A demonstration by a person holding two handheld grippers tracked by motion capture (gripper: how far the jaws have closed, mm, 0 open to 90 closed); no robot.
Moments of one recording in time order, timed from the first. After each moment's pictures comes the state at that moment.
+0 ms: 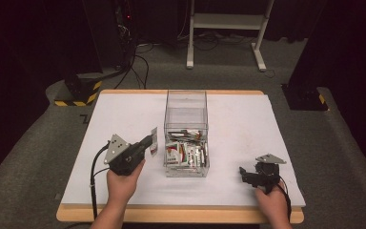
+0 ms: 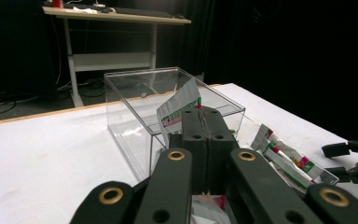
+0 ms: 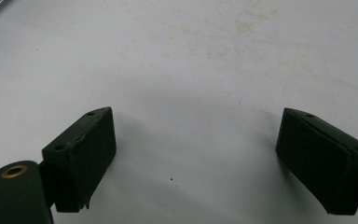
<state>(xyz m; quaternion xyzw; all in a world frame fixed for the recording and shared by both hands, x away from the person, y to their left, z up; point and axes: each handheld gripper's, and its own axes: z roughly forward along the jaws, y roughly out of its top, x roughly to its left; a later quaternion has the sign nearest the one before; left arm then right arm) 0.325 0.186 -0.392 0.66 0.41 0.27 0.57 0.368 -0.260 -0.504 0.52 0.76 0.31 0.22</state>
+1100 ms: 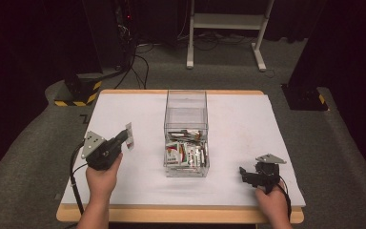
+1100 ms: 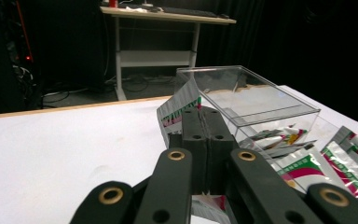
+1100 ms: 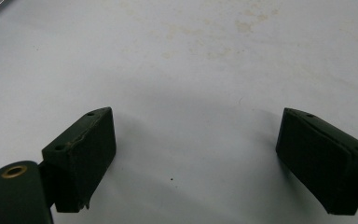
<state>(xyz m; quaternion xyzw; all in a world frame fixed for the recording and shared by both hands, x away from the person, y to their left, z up) 0.335 0.245 -0.398 0.63 0.46 0.31 0.54 0.369 -0.260 -0.504 0.52 0.76 0.31 0.22</state>
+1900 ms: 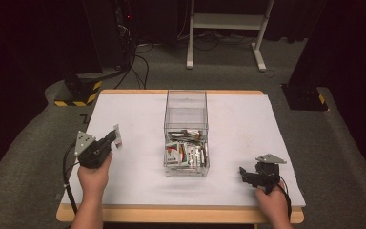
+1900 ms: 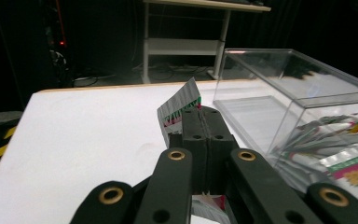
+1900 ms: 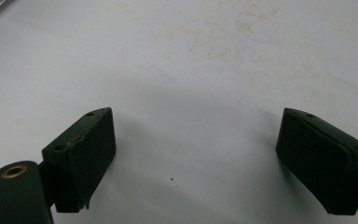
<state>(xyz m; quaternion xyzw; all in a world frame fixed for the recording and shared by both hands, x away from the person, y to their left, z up) 0.348 0.279 -0.423 0.62 0.50 0.33 0.50 0.369 -0.261 -0.504 0.52 0.76 0.31 0.22</state>
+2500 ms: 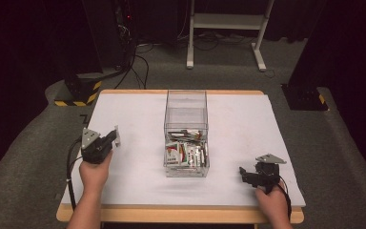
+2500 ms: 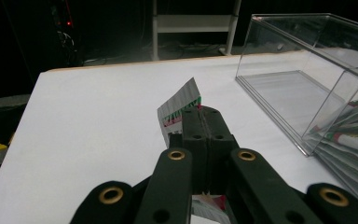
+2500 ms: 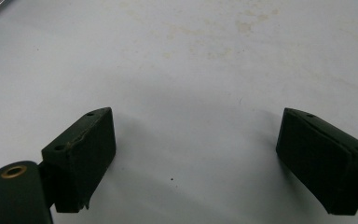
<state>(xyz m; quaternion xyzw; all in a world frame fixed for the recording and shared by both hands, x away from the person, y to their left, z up) 0.375 0.286 -0.443 0.65 0.52 0.32 0.46 0.369 -0.260 -0.504 0.52 0.76 0.31 0.22</state>
